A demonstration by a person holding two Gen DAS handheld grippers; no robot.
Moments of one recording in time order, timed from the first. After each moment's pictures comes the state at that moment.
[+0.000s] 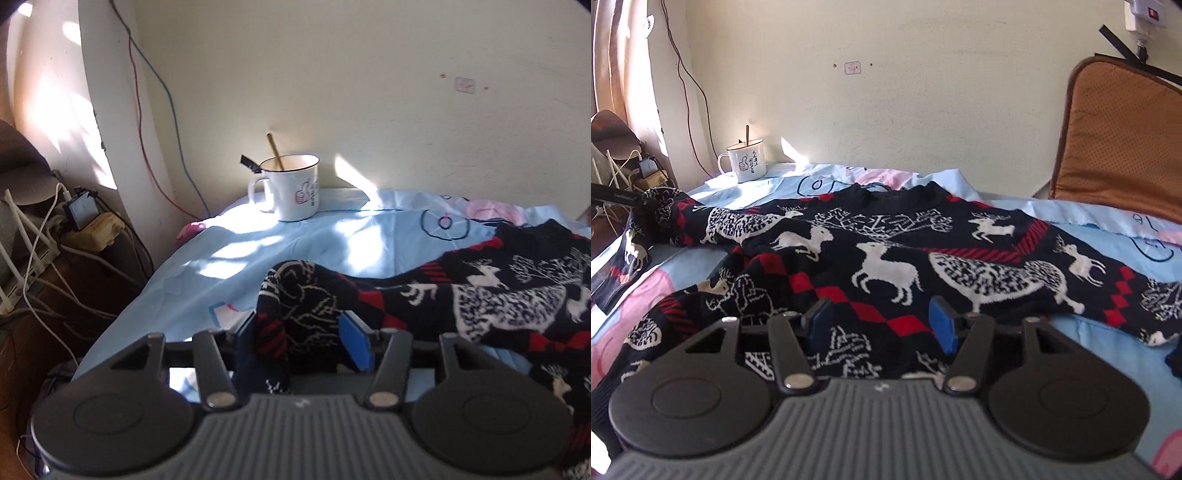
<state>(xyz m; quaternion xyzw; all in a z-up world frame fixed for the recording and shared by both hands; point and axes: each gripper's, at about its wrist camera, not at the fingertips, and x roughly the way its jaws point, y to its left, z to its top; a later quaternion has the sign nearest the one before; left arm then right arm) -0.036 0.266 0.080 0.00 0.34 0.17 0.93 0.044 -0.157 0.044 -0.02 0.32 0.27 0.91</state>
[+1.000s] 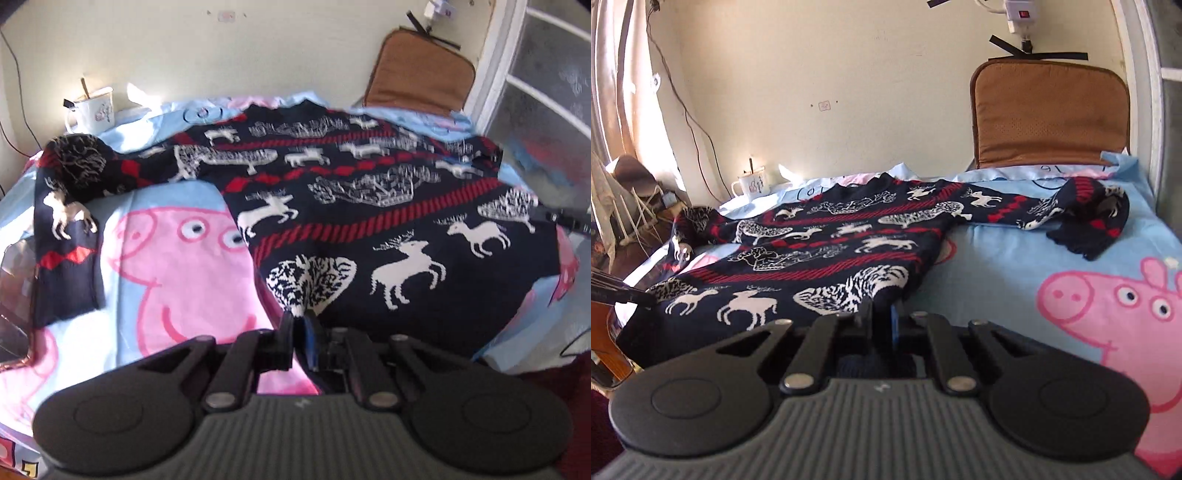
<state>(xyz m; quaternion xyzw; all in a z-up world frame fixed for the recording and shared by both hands) -0.175 0.125 0.045 -0.01 0.44 -0.10 0.89 -0.092 -0.272 0.058 0.01 0.31 0.27 0.91</state>
